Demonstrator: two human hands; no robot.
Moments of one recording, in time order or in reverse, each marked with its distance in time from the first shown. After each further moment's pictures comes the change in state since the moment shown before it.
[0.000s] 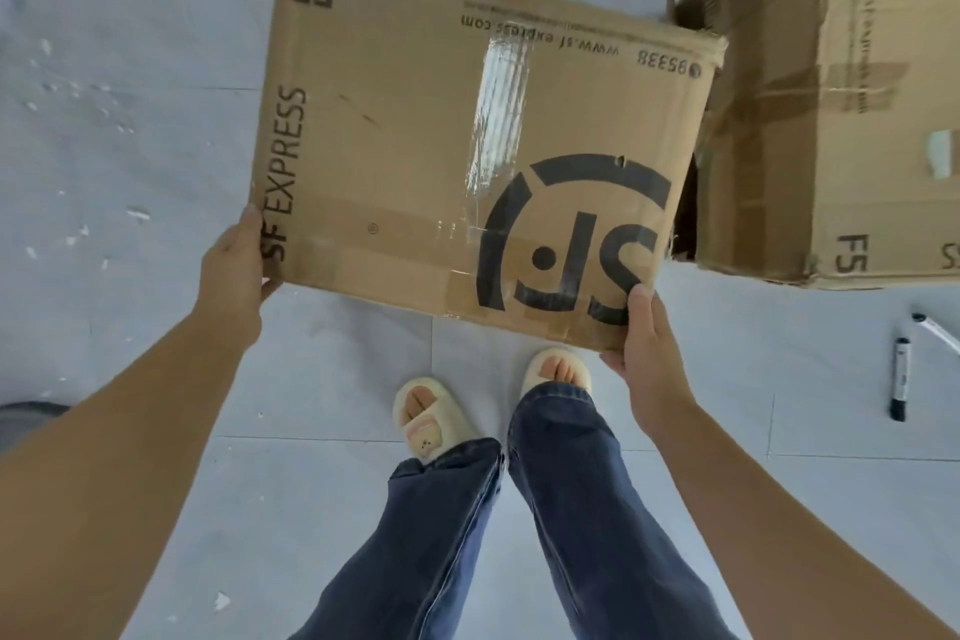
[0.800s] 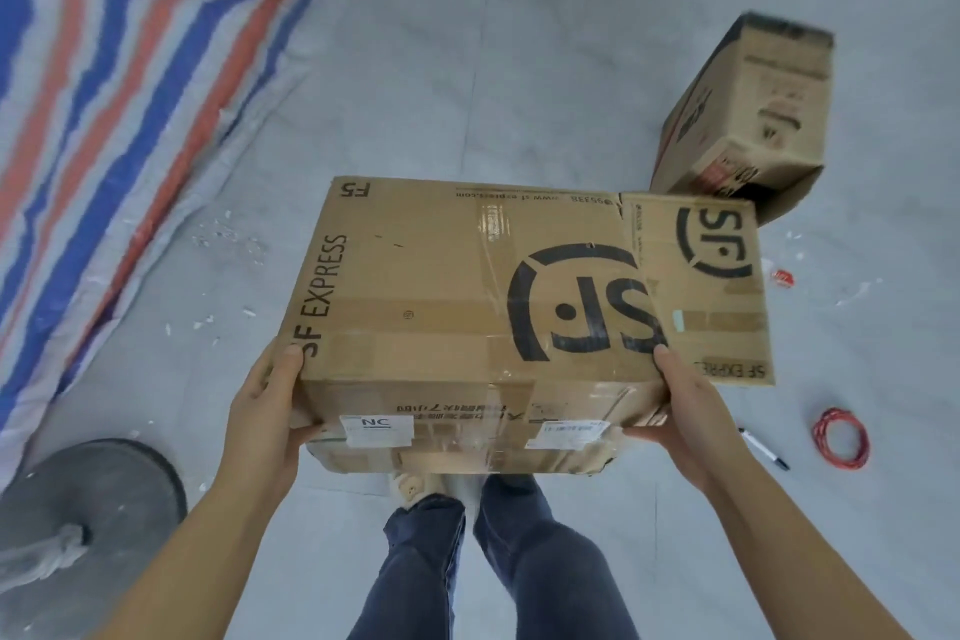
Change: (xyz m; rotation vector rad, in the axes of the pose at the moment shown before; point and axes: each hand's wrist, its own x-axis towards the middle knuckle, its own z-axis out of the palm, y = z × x) left_hand -0.347 0.112 -0.161 -0.355 -0.129 0.198; right_hand -0.280 -0.192 -0.144 0.102 -0.146 -0.195
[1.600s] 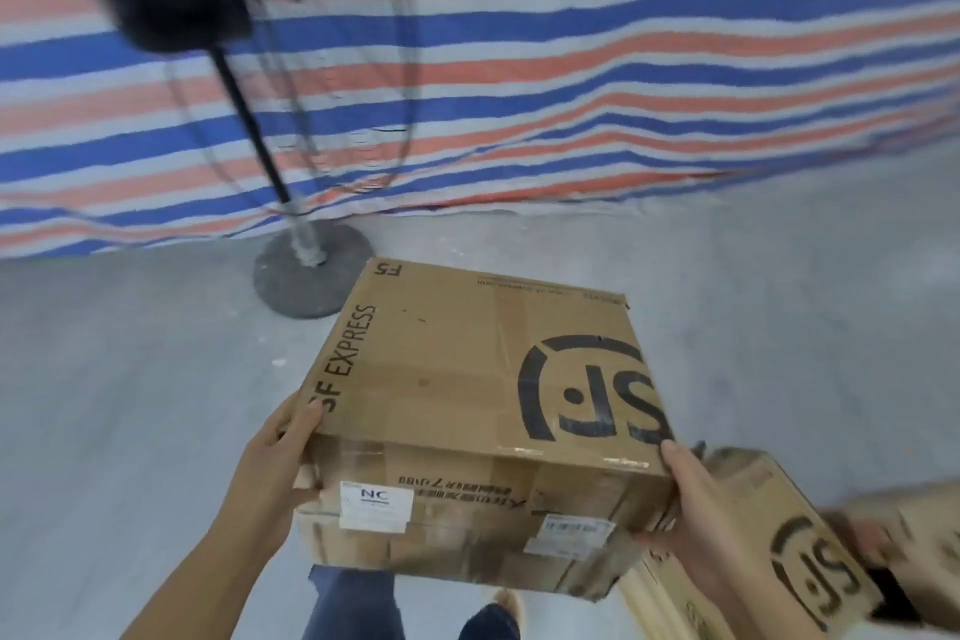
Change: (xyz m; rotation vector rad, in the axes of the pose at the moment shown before) left_hand -0.412 -0.167 0.002 -0.579 0.737 0.032; right_hand -0.129 -0.042 -0.076 -0.663 -0.689 -0.066
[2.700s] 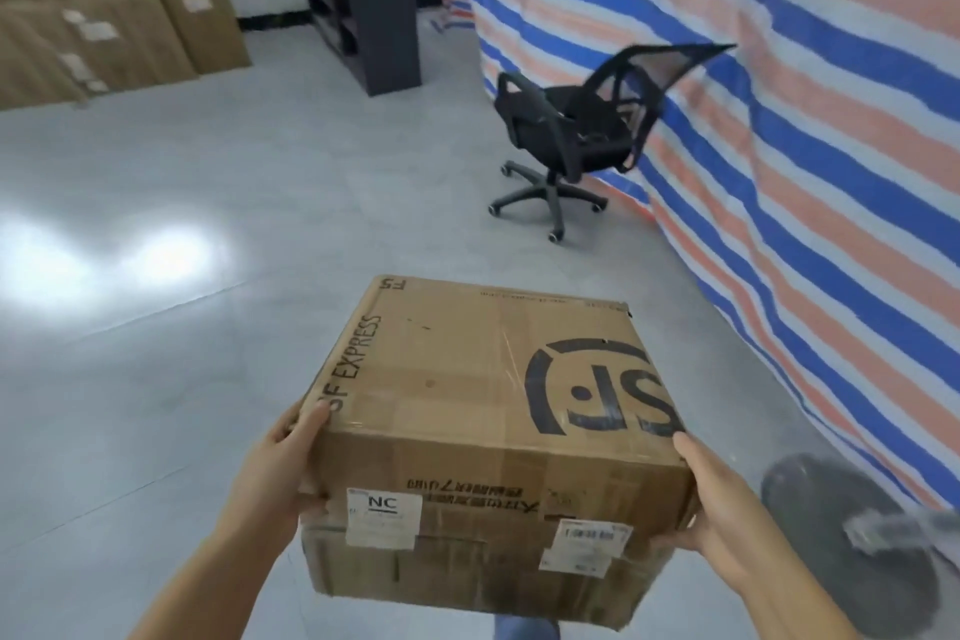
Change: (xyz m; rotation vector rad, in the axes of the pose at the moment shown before) left_hand -0.187 -0.120 -0.525 -0.769 1.296 -0.091; right_hand -0.234 0.157 0.670 -1.122 -0.961 -0.017
